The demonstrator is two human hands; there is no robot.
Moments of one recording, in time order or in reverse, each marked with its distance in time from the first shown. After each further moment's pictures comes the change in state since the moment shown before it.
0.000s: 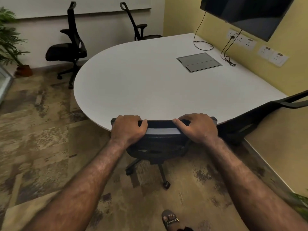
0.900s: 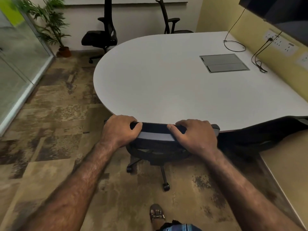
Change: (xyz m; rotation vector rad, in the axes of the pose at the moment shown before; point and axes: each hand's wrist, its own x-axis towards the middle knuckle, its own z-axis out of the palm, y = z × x) left_hand -0.066 0.061 0.000 -0.001 0.033 -0.171; right_hand -0.031 0.044 -0.022 0.012 -0.114 -0.225
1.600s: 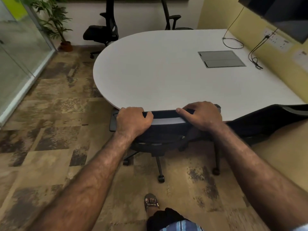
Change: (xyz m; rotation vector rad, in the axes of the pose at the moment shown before) left_hand -0.032 0.080 0.023 0.073 0.041 -0.146; right_hand -0.001 0.069 -0.018 0.029 0.049 -0.065
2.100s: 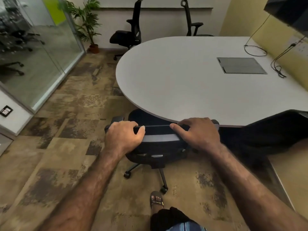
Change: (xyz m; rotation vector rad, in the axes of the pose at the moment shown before) left_hand -0.131 -0.044 -0.039 0.028 0.063 -0.139; right_hand -0.089 -0.069 0.003 0.019 -0.086 -0.135
